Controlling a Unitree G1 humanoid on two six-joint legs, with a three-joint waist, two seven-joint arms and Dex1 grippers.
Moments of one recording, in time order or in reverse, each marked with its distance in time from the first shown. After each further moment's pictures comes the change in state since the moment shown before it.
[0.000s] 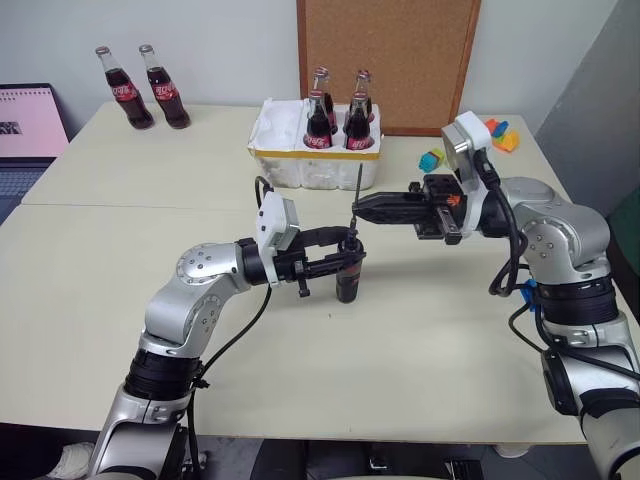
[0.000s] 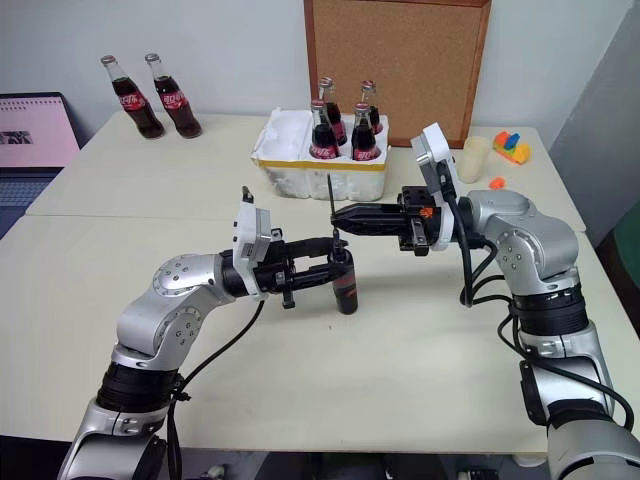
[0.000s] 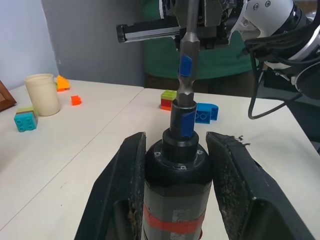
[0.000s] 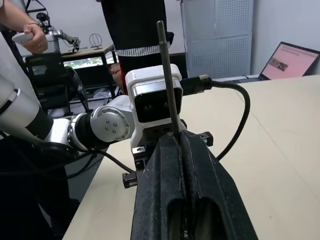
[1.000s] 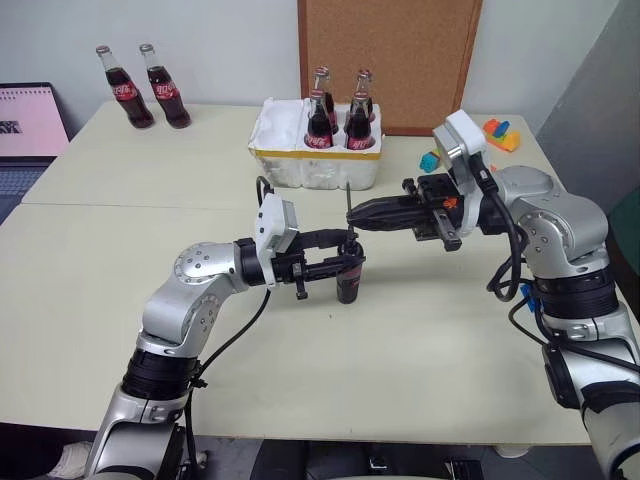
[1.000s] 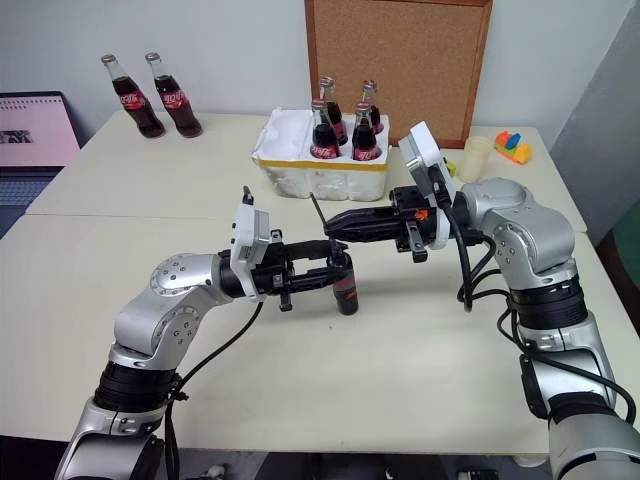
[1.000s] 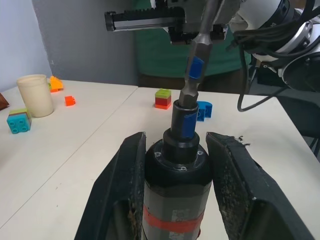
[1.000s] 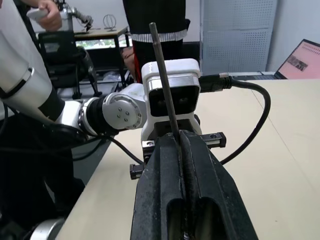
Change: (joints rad) left arm -0.001 0.011 0.000 -0.001 0.000 -0.002 -0.031; right arm -0.051 -0.013 0.063 0.010 -0.072 -0.084 0.116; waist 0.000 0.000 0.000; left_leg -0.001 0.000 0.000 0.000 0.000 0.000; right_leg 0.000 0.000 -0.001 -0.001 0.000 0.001
